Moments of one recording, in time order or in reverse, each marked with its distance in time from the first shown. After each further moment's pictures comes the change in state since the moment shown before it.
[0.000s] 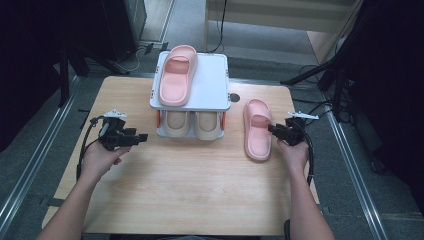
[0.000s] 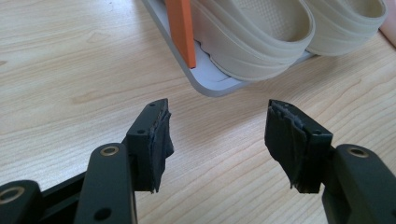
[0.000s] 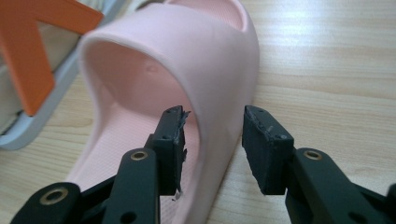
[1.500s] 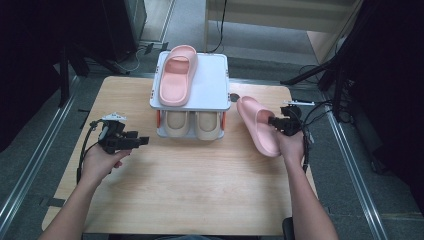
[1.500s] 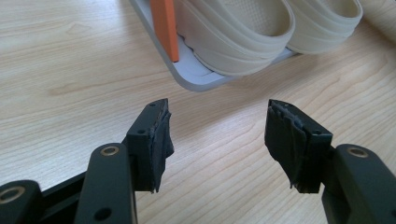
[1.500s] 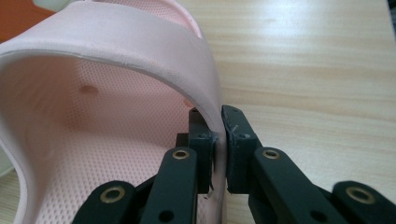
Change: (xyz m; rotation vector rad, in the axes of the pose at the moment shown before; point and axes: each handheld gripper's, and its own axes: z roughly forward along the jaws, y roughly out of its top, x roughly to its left) left arm -0.005 -0.006 0.000 -0.011 -0.053 -0.020; right arm 0.027 0.039 -0.011 0.058 -0.046 0.017
